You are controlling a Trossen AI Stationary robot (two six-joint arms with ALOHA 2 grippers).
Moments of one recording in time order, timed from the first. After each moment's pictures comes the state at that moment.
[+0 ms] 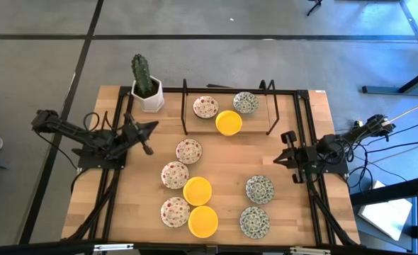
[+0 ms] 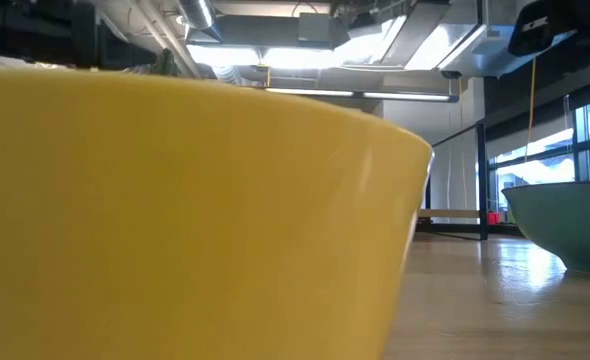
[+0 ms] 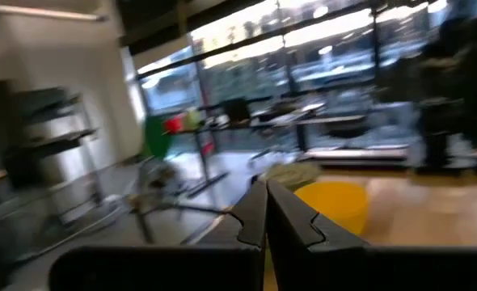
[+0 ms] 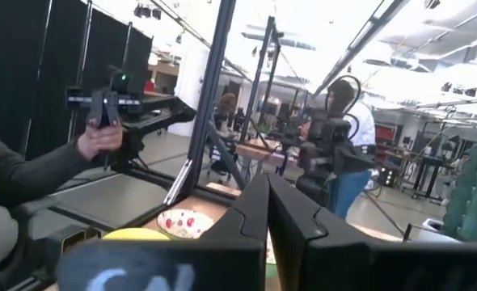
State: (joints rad) left arm -0.31 0.39 0.11 0.49 -0.93 0.33; right arm 0.43 0.31 0.08 0.50 0.14 -0.27
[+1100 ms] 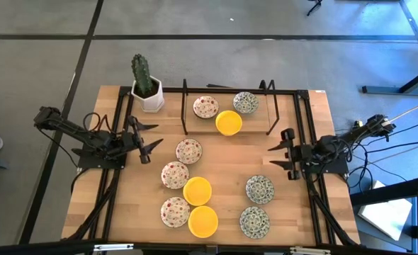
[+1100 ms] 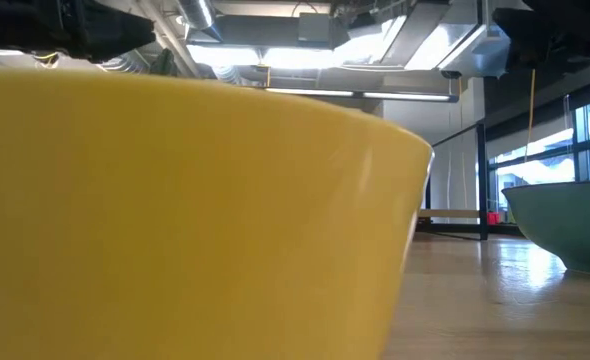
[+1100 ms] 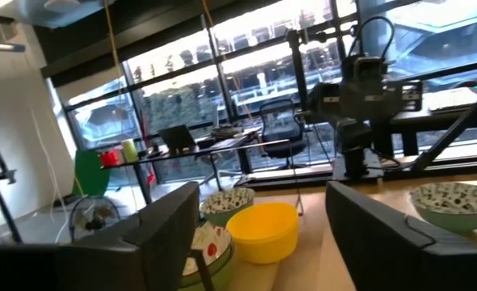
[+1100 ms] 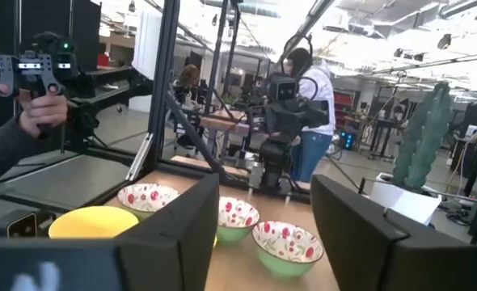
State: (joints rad) left arm -0.38 0.40 0.11 0.53 -0.73 0.37; right arm 0.43 0.32 0.08 0.43 0.30 -0.24
